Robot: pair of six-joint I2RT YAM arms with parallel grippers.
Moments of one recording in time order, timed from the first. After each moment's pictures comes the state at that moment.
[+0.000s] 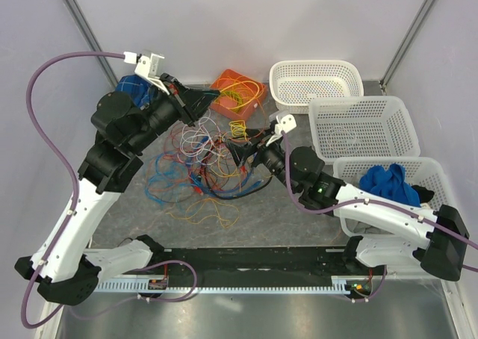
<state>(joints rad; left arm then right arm) -0.59 1.06 1.50 -0.28 0.18 -0.43 1.02 1.19 0.90 0.45 0.31 0.25</state>
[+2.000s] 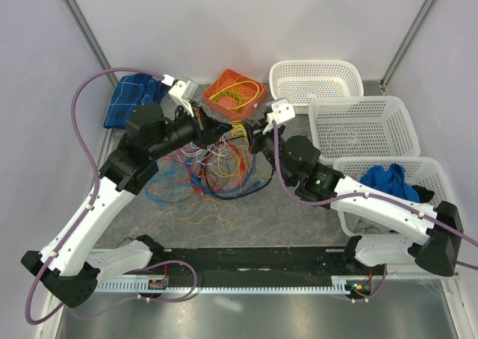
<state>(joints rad) -0.59 1.04 1.27 -0.34 0.31 -0.40 1.02 1.25 1.06 0.33 0.50 0.08</state>
